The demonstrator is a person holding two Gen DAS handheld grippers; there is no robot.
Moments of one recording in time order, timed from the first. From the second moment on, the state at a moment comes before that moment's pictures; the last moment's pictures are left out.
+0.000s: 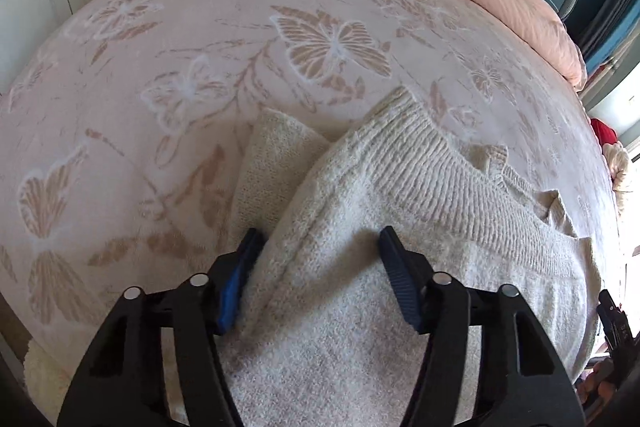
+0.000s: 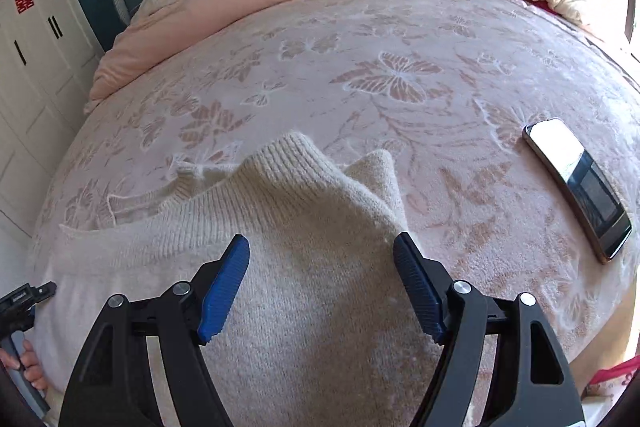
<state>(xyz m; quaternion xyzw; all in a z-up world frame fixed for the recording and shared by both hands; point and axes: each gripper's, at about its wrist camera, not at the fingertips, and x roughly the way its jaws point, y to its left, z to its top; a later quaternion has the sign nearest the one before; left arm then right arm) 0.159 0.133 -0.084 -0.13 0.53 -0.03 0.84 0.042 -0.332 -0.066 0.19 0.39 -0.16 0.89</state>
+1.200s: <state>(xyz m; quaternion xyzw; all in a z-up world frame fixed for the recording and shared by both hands) 0.109 0.107 -0.016 -0.11 0.47 -0.04 0.87 0.038 -0.281 -0.030 0.21 0.40 -0.04 0.89</state>
